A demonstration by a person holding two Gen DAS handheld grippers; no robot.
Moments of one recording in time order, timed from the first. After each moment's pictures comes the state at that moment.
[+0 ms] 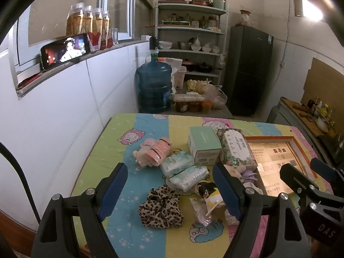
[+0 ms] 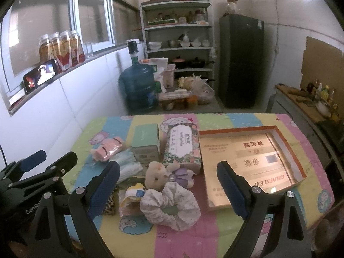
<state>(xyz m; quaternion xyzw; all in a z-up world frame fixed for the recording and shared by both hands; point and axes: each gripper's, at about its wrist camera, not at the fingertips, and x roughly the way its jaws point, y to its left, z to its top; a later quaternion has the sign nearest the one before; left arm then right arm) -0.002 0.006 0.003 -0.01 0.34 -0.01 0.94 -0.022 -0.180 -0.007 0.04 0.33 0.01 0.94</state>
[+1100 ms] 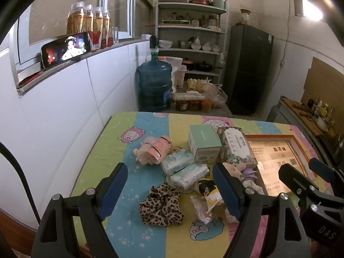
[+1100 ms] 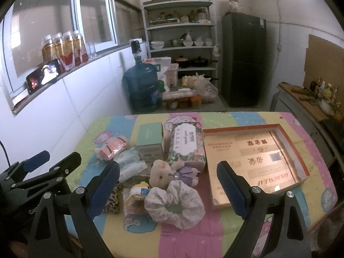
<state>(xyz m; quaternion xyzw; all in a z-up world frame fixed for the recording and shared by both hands) -0.002 0.005 -0.001 -0.01 0.35 -0.01 0.94 -0.023 -0.173 -0.006 0.04 0.34 0.02 0.94</state>
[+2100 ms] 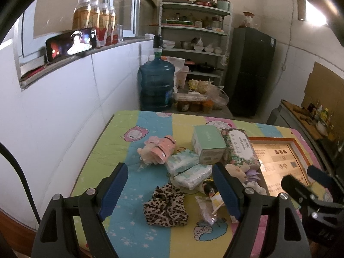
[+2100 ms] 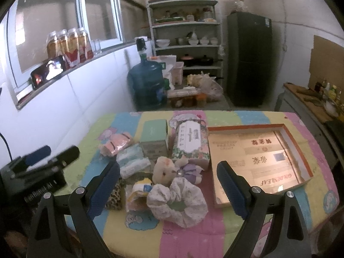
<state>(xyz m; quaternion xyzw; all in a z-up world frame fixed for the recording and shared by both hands) -0.005 0.014 -0.008 -0.02 0.35 -0.01 0.94 -0.021 -0.173 -0.018 0.04 0.35 0.04 0.93</state>
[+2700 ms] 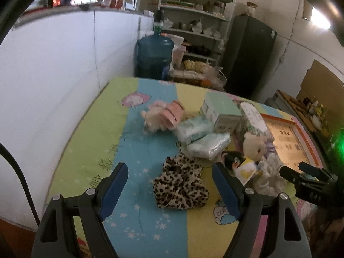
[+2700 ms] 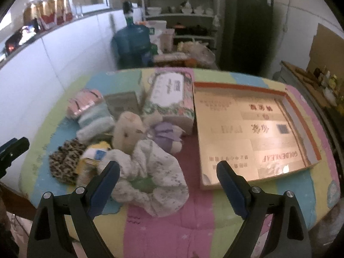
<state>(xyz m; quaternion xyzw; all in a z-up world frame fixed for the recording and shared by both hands) 0.009 0.059 -0.083 -0.06 0.41 -0.05 0.91 0.016 -0.208 -0.113 0.02 0.45 0.01 0.89</state>
